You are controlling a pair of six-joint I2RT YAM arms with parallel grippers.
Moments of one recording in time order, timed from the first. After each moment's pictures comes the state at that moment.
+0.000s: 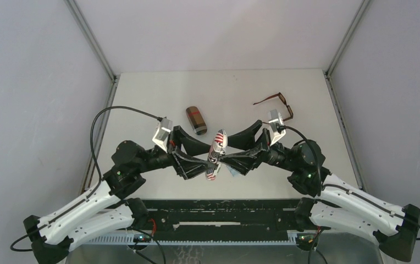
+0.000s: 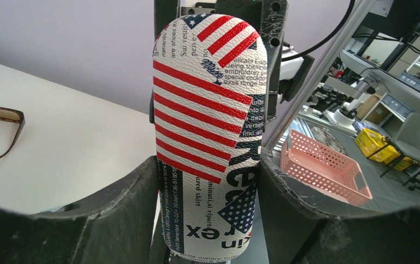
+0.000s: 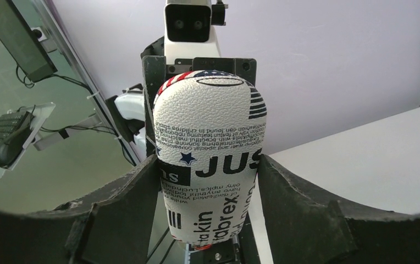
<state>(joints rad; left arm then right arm) -0.90 0.71 0.73 0.26 0.51 -0.54 0.95 0.78 0.69 0.50 -0.40 0.53</state>
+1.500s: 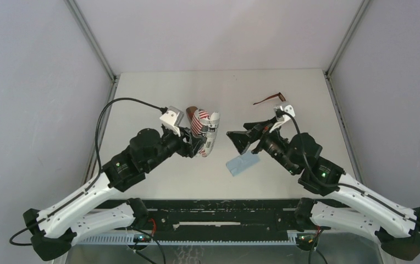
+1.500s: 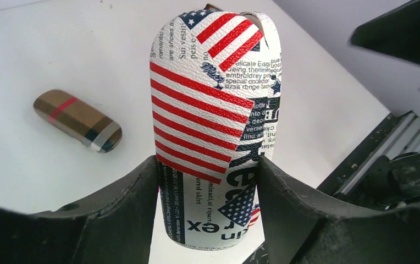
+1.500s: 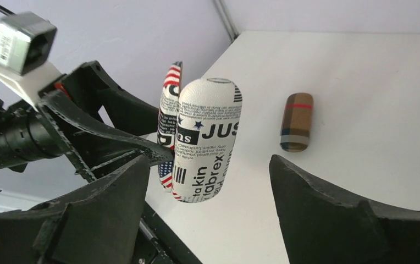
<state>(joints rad) -0.91 0.82 0.91 -0.29 -0.18 -0.29 0.98 0.79 0.87 -0.10 0.23 0.46</state>
